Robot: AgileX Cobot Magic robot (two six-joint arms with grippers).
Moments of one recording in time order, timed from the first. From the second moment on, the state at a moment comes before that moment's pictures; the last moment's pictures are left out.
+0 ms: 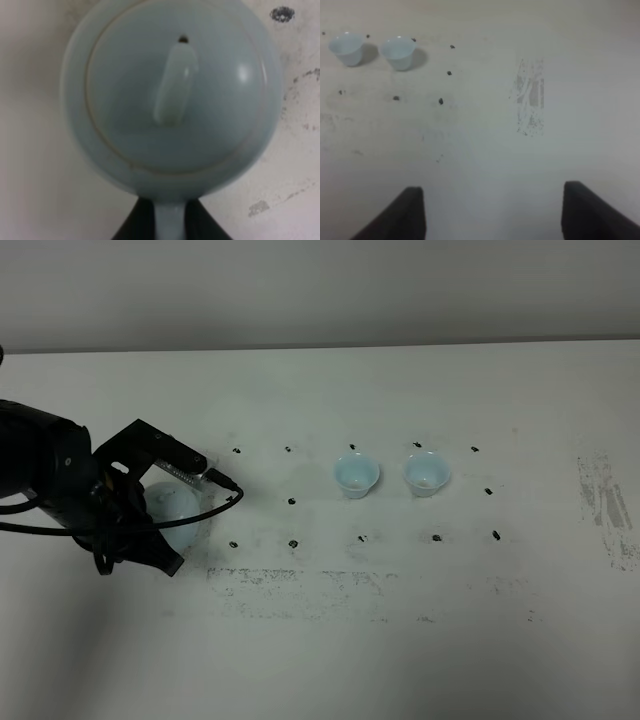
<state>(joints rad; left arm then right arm) -0.30 1.73 -0.95 0.09 0.52 0.26 0.00 0.01 -0.52 0.04 1.11 -0.10</state>
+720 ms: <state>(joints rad) -0.31 1.65 -1.10 0.09 0.62 0.82 0.00 0.01 -0.52 0.04 1.11 -0.09</state>
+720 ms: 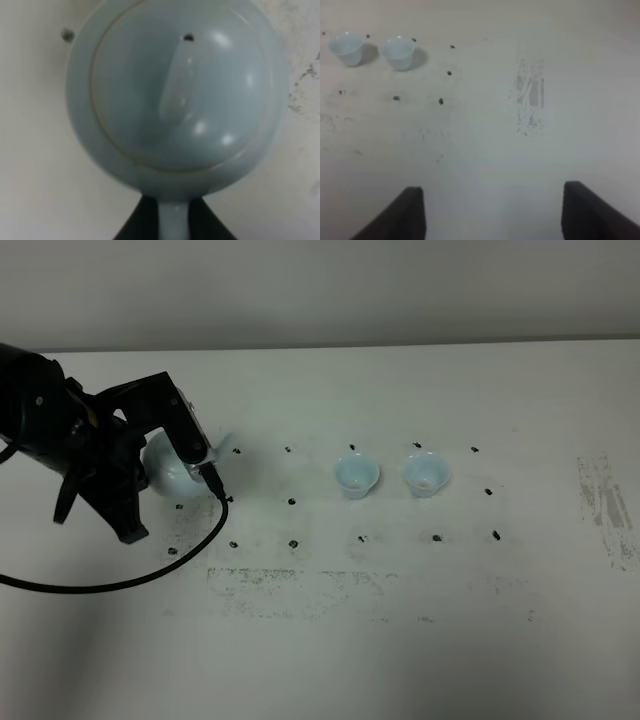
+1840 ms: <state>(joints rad) -0.36 2.16 -1.79 -0.11 0.78 1.58 0.00 0.01 -0.52 0.04 1.11 -0.09</state>
